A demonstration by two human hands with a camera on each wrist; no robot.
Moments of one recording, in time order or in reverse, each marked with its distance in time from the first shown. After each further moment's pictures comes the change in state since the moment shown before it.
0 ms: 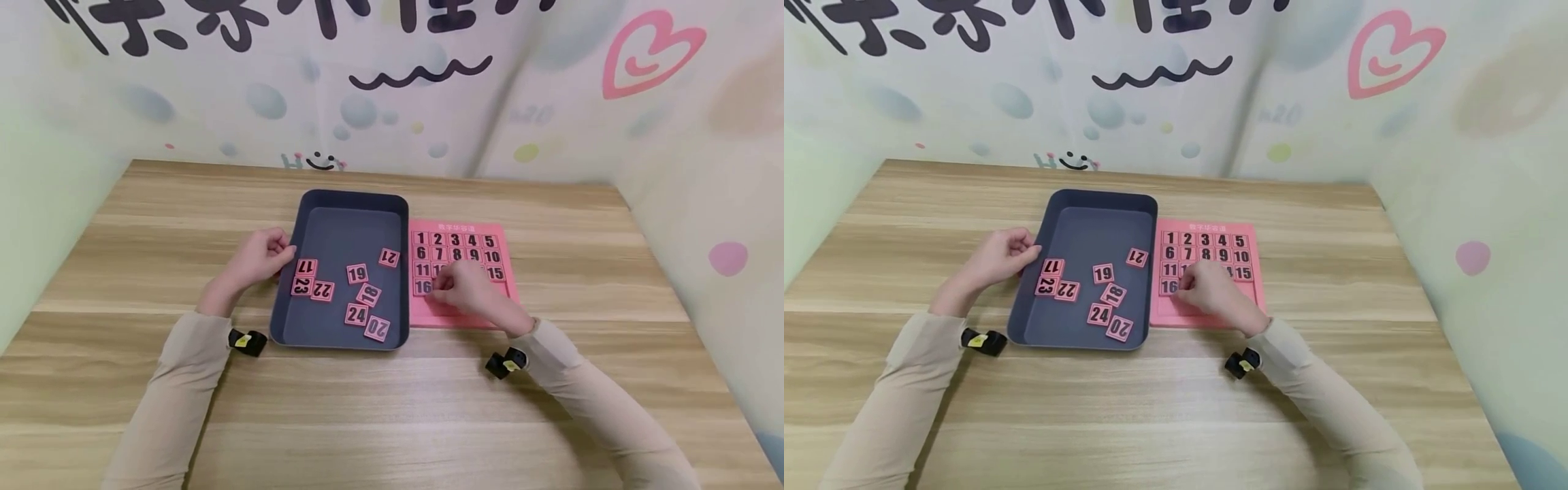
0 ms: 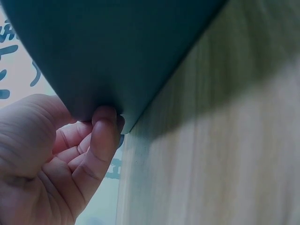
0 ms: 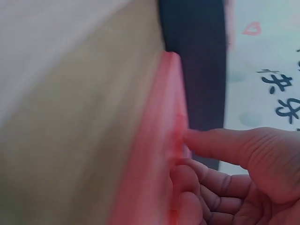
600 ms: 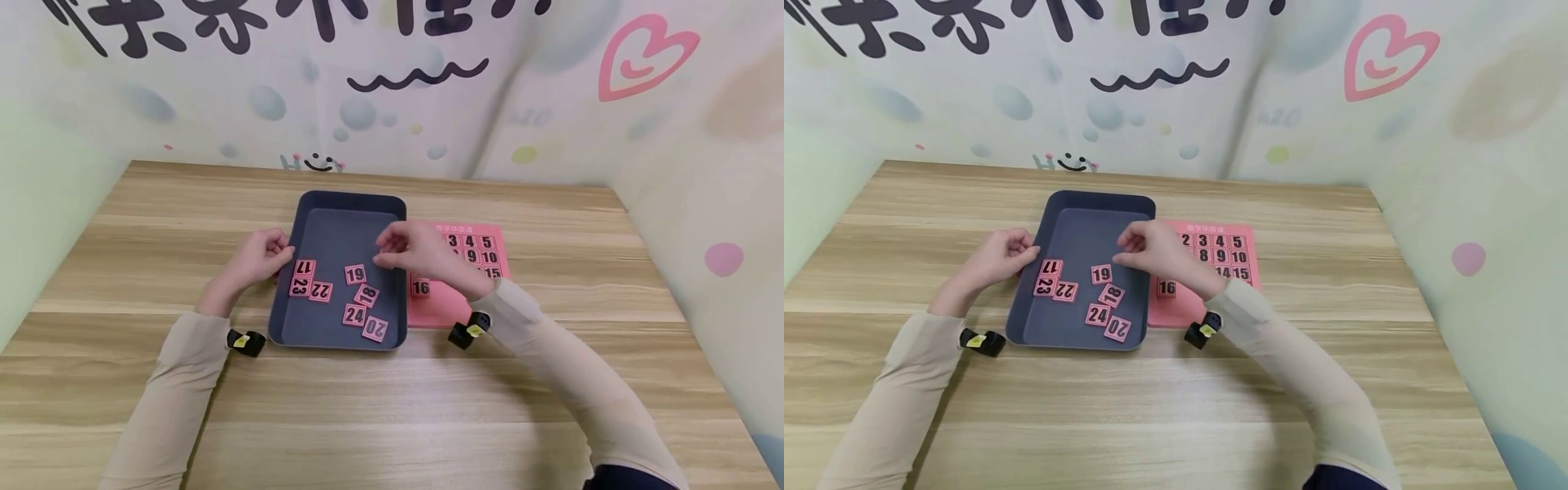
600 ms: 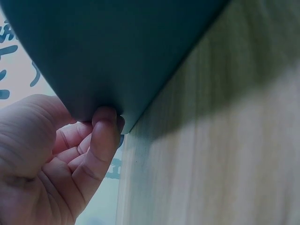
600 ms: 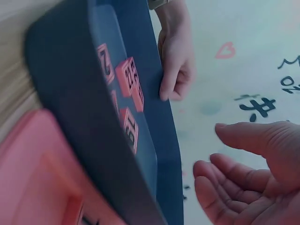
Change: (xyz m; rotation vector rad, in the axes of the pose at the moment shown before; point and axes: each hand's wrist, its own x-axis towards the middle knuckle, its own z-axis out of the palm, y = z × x) left_hand 0.001 0.000 0.002 -0.020 -0.001 0.002; right_hand 0.046 -0.060 -0.013 0.242 0.005 -0.167
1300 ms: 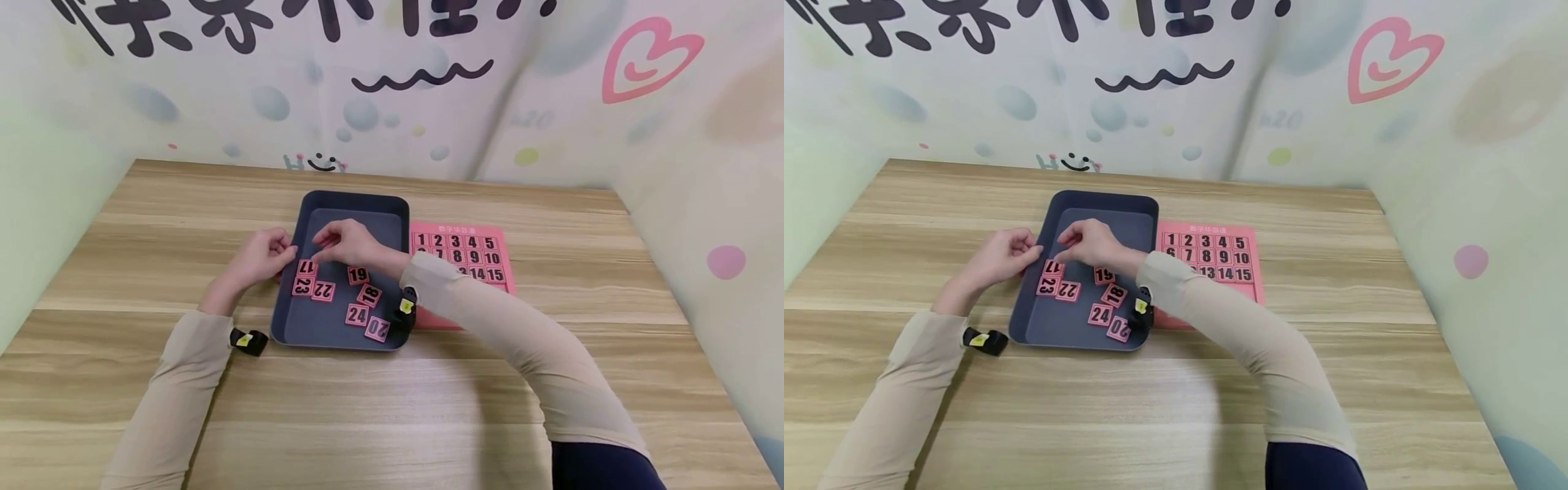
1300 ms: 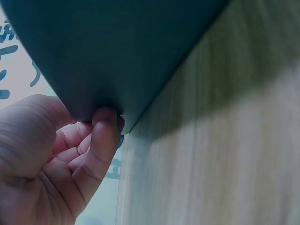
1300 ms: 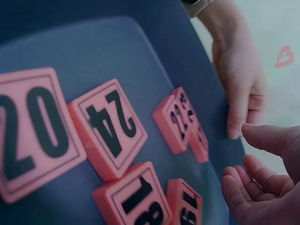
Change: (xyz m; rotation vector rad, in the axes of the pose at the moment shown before) left_hand -0.001 0.000 -0.002 -0.046 -0.015 0.011; right_hand 0.075 -0.023 0.066 0.164 -0.143 0.129
